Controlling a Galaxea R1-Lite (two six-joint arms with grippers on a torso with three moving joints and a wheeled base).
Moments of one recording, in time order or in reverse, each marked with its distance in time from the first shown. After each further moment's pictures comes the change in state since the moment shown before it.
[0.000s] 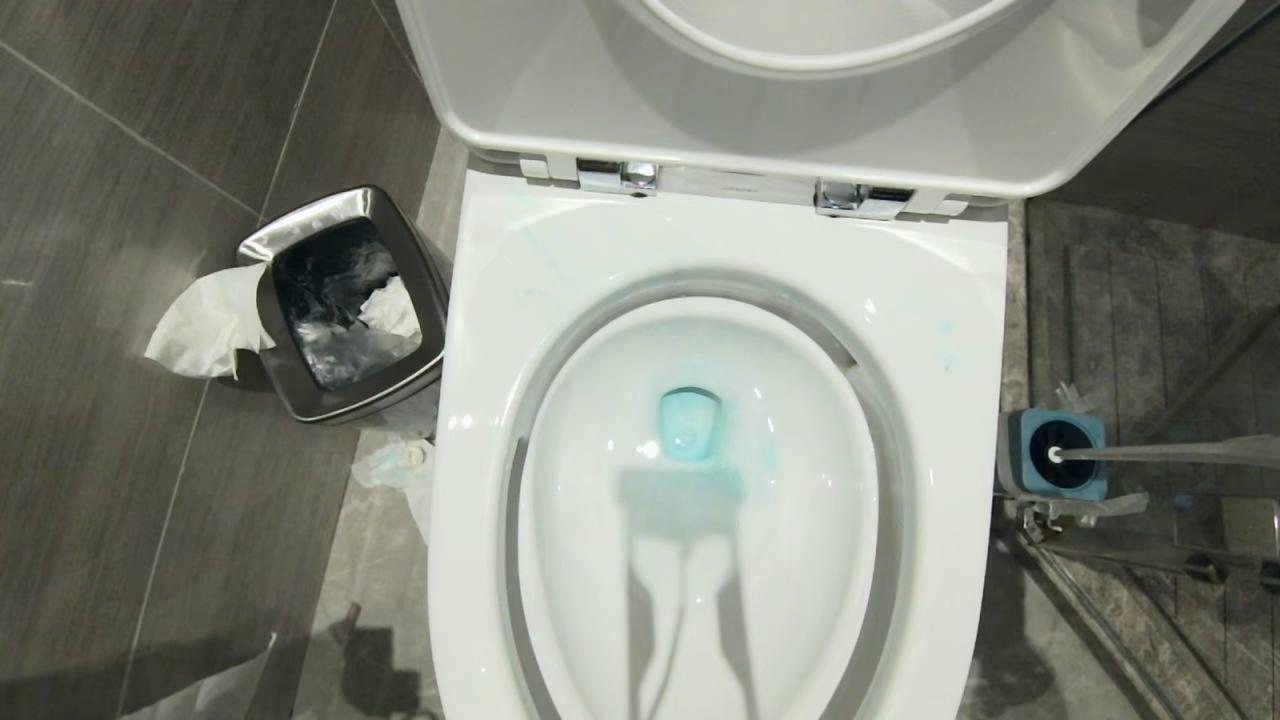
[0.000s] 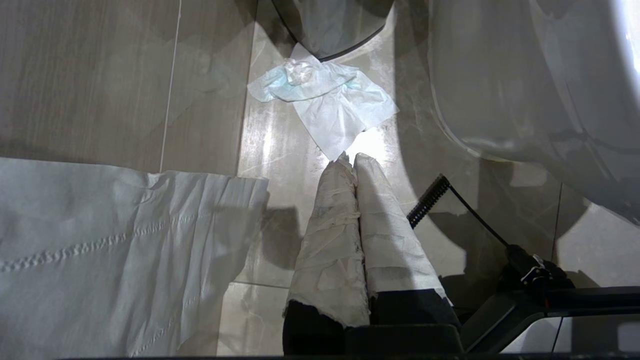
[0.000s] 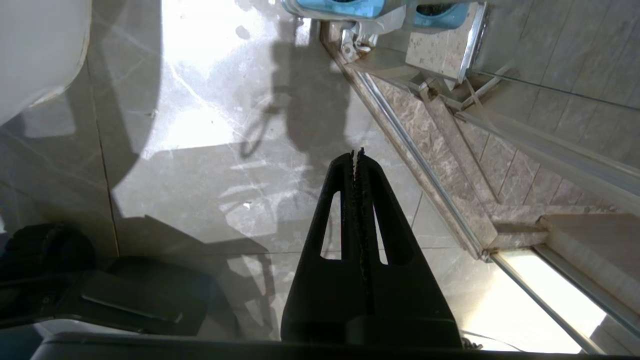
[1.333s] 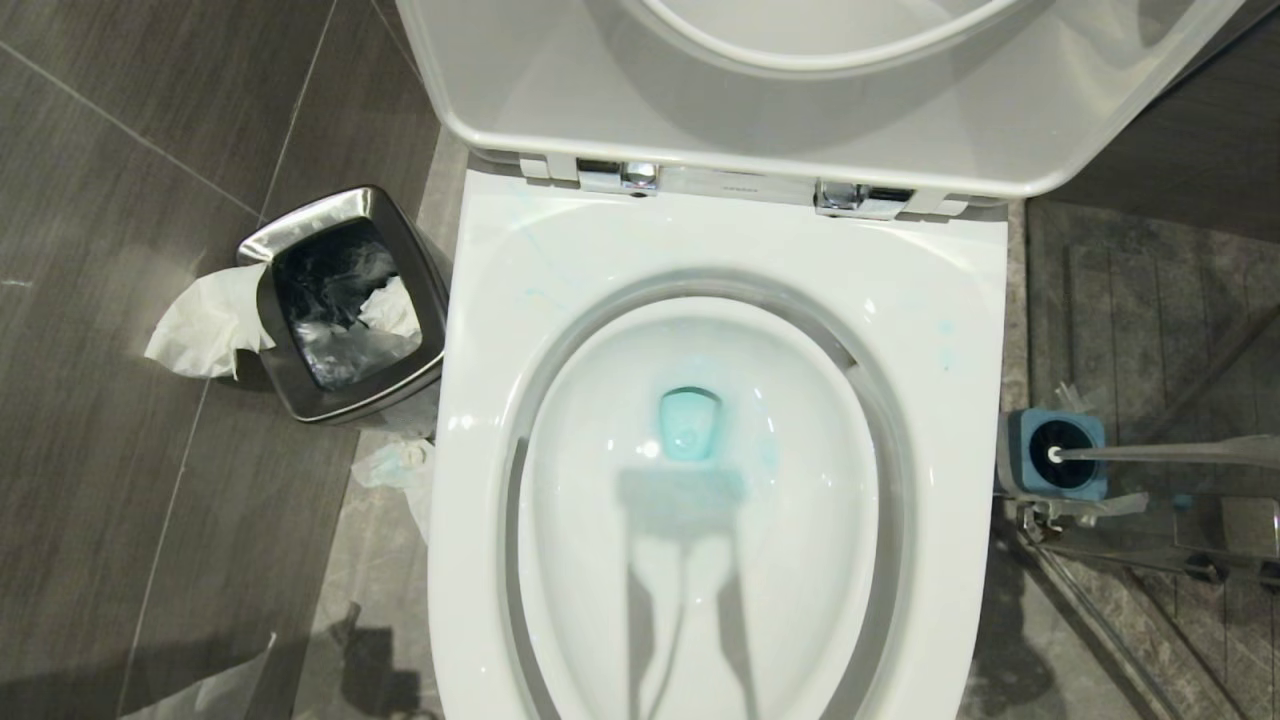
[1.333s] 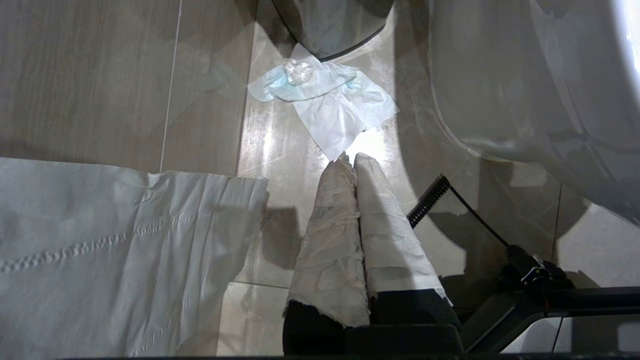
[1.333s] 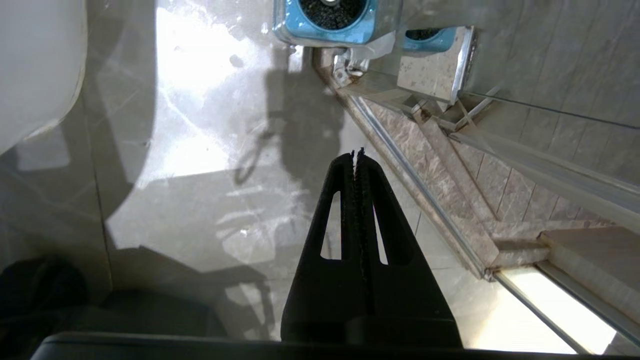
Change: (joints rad) left arm 0.000 0.000 0.000 0.000 0.000 0.000; right arm 0.000 0.014 0.083 -0.166 -0.027 0.001
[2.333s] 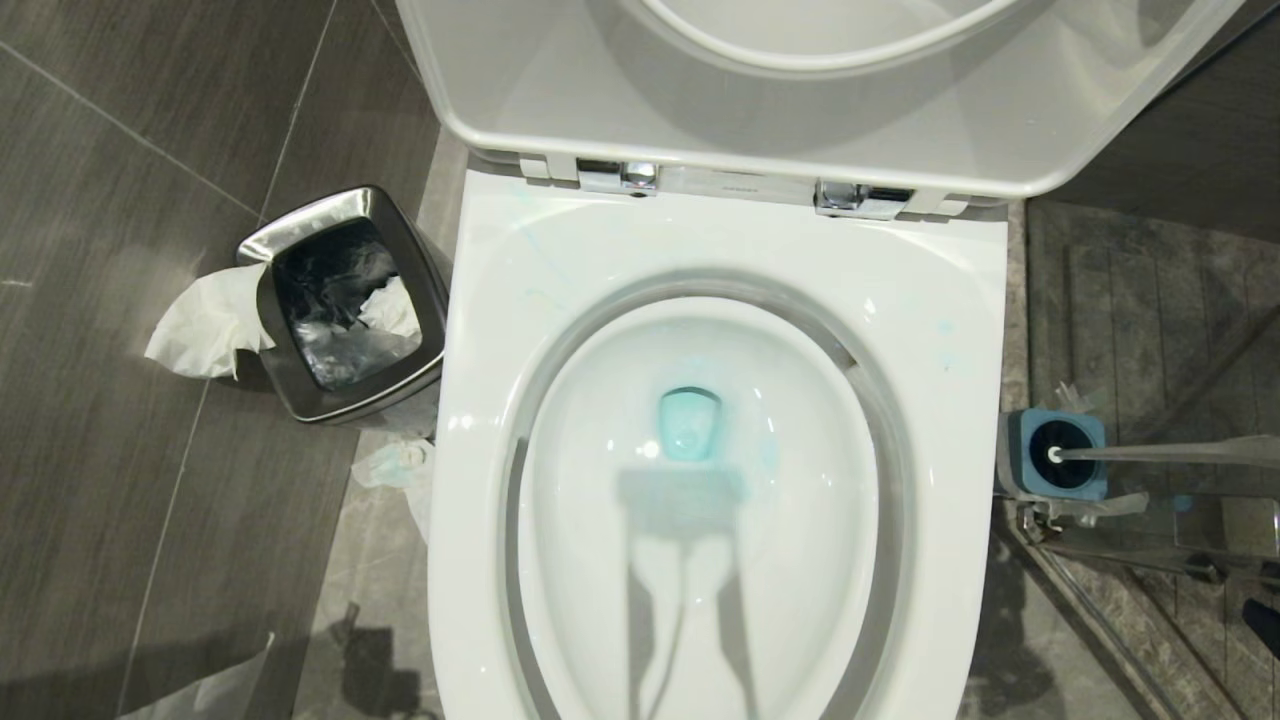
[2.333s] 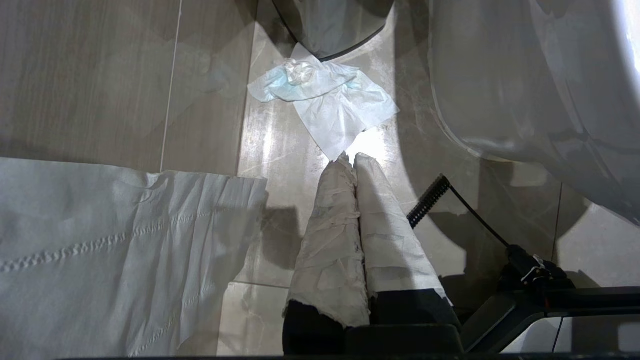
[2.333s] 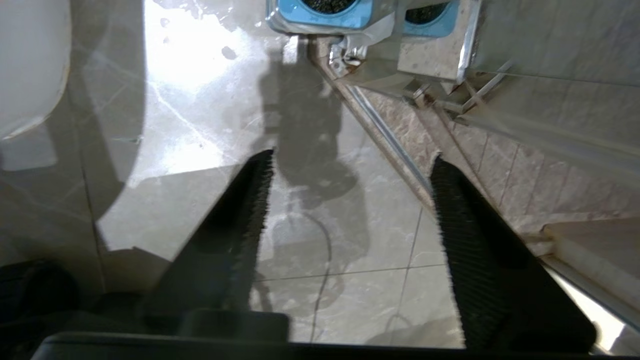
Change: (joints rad) left arm 0.000 0.000 0.000 0.000 0.000 0.000; right arm 0.000 0.012 0.105 -0.115 -0.016 0.011
